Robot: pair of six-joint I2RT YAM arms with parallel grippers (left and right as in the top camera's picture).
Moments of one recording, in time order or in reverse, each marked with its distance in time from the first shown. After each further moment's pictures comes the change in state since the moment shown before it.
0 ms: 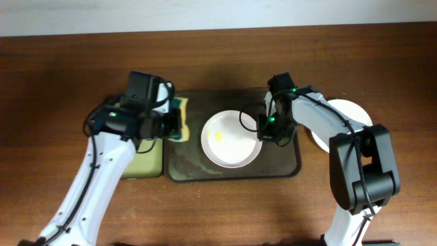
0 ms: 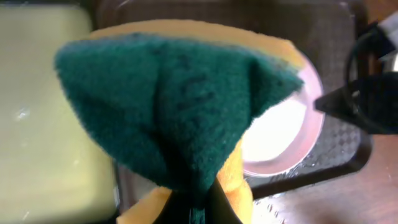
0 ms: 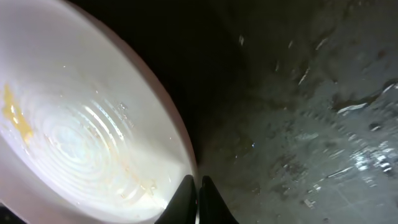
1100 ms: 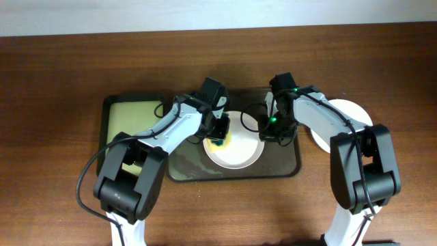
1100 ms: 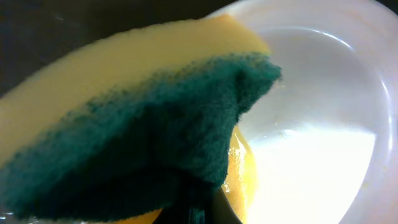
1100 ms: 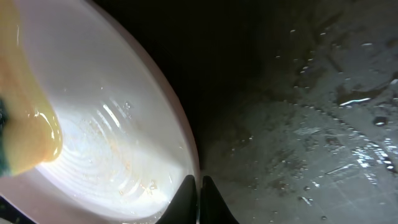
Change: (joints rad) left arm -0.240 0.596 0.098 0.283 0.036 0.024; right arm -0.009 0.000 0.002 -0.003 0.001 -0.051
